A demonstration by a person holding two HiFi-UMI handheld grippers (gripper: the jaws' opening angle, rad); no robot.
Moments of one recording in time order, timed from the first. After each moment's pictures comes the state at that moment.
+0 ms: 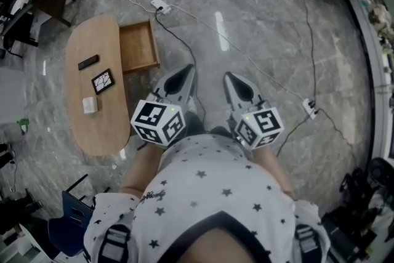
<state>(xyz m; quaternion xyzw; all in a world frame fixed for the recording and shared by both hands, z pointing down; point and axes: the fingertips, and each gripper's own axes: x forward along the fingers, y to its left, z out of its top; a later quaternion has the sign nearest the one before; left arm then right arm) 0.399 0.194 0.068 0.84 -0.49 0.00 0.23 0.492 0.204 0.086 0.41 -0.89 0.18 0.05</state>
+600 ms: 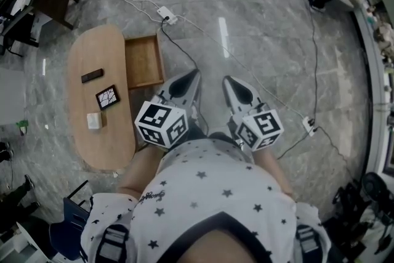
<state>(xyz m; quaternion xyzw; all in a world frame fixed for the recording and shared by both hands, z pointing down) 0.350 0.081 0.065 0.84 -0.48 0.00 0.24 0.426 0.087 0.080 0.38 -0.90 0.19 0.06</state>
